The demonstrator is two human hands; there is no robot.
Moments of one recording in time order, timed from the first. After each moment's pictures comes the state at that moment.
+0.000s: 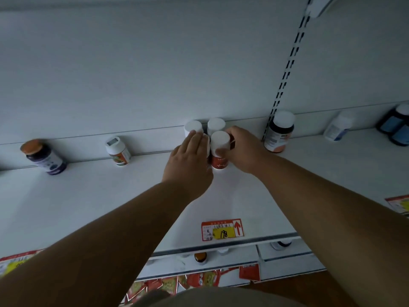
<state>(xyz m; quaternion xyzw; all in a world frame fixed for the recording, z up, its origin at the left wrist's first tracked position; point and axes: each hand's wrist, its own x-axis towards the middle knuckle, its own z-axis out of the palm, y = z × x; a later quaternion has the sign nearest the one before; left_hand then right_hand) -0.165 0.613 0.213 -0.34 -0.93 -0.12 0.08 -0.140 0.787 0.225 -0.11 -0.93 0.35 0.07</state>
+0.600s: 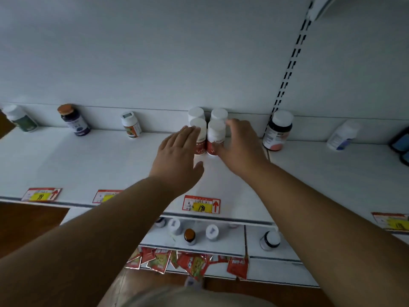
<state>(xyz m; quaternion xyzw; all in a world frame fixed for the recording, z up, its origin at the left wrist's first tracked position) -0.128 0.614 0.224 -0.27 -0.95 -0.14 0.09 -0.110 0.788 0.232 -0.08 -0.95 0.27 0.15</state>
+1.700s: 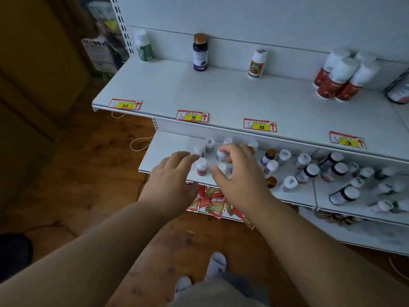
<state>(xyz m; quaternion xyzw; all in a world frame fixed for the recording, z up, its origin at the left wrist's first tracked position) 0.061 0.224 0.174 -0.15 -0.97 -0.19 -0.04 0.074 0.400 0.175 0.01 -0.93 0.36 0.07</state>
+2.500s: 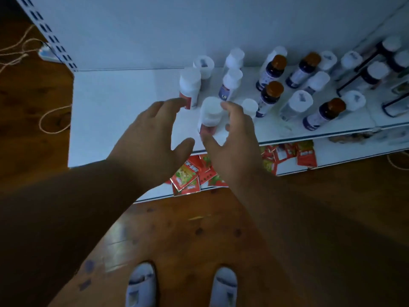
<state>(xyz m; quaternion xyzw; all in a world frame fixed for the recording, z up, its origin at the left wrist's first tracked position) -0.144 0.114 -0.109 -0.28 -0.92 -0.25 -0.13 -0.073 0.258 -0.136 -0.28 -0.87 0.39 0.08</state>
